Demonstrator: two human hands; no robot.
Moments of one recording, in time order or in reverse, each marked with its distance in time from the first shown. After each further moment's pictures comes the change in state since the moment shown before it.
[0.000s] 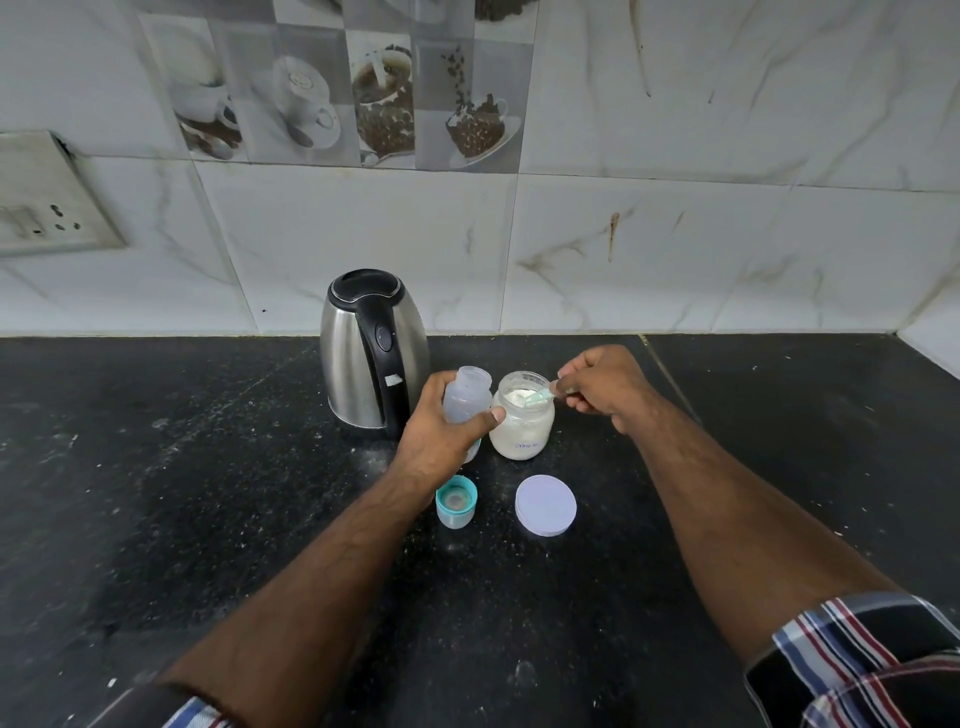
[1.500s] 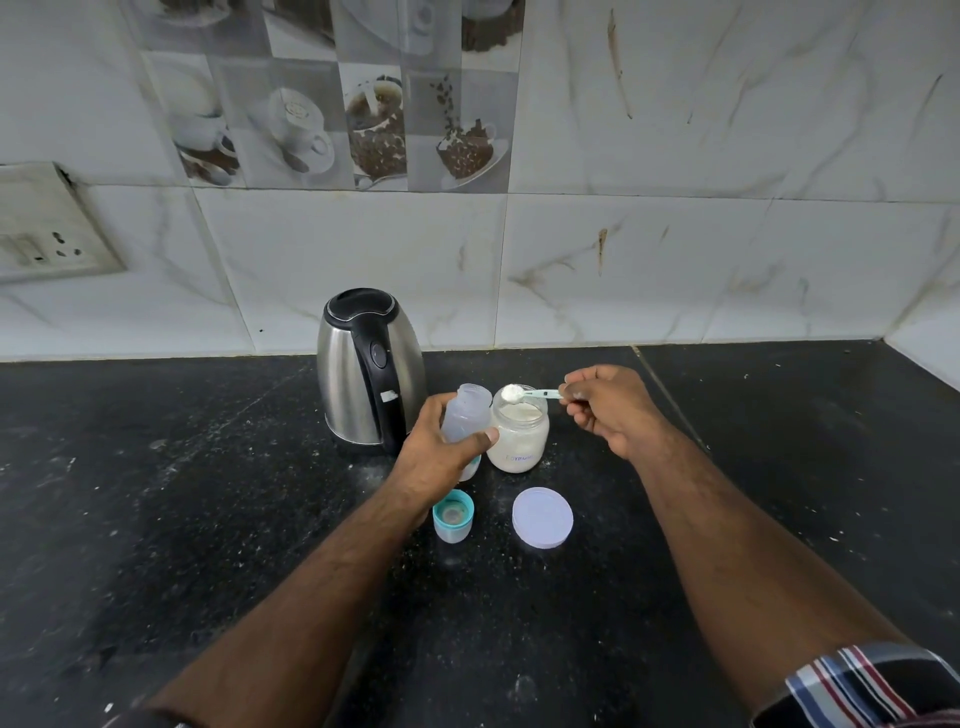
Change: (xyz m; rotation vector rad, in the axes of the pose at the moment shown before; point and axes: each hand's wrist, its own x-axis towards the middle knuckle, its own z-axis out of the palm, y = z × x) left_hand 0.000 -0.004 -0.001 -0.020 -0.088 -0.053; right_hand -0.021 0.004 -0.006 0.386 0.025 0.096
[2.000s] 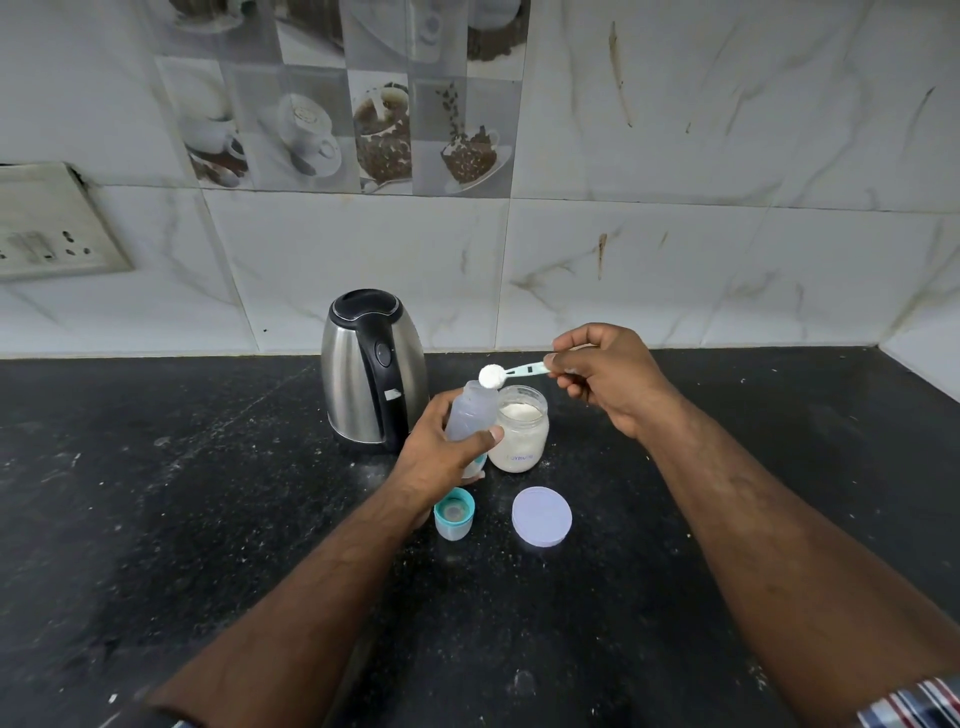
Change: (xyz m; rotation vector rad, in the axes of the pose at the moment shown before) left_hand -0.007 0.003 -0.001 -0.151 -0.055 -0.005; right_hand -0.047 -0.050 0.000 -0.065 -0.120 -0.215
